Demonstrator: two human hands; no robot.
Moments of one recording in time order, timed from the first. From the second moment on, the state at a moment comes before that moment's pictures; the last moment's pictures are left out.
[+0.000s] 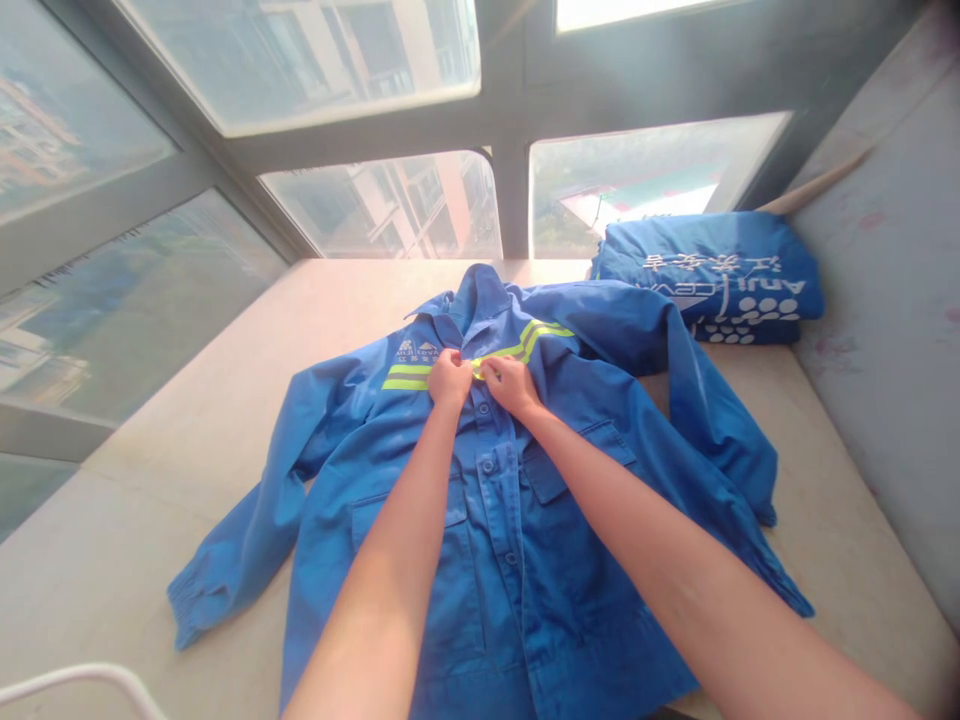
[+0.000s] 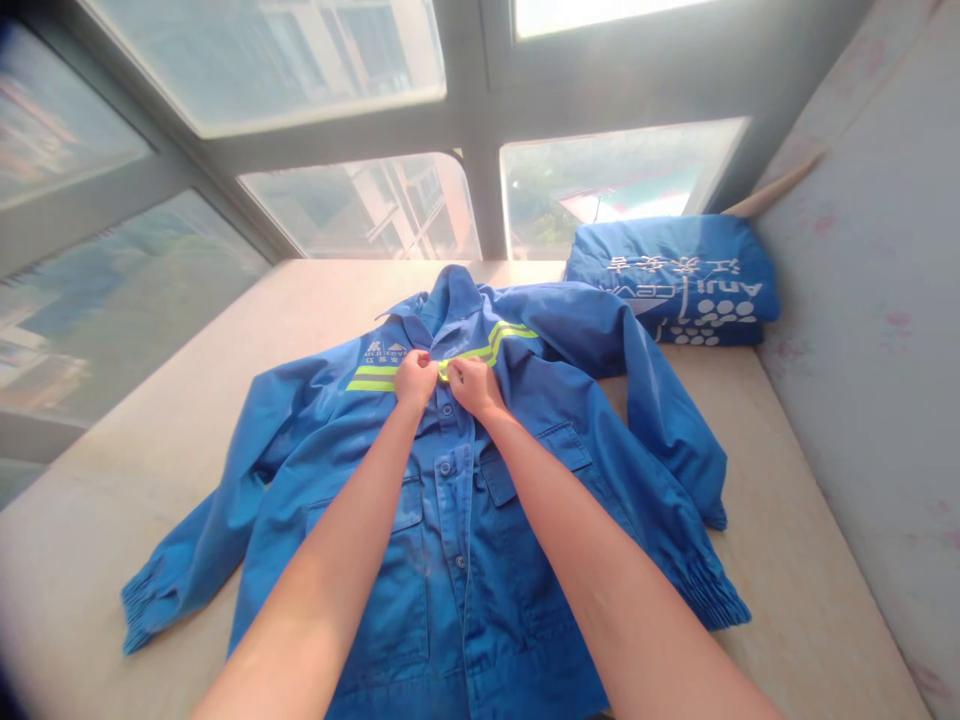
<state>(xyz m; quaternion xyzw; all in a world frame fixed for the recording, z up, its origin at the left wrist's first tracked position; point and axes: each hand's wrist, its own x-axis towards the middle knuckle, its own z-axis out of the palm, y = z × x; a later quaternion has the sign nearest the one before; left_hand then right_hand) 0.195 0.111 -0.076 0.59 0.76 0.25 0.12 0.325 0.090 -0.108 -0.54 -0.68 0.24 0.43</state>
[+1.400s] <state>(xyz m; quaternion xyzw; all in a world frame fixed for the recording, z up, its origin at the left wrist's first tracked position) 0.165 0.133 -0.042 0.66 0.74 0.07 0.10 0.326 0.097 -0.118 -0.56 -0.67 0.18 0.45</state>
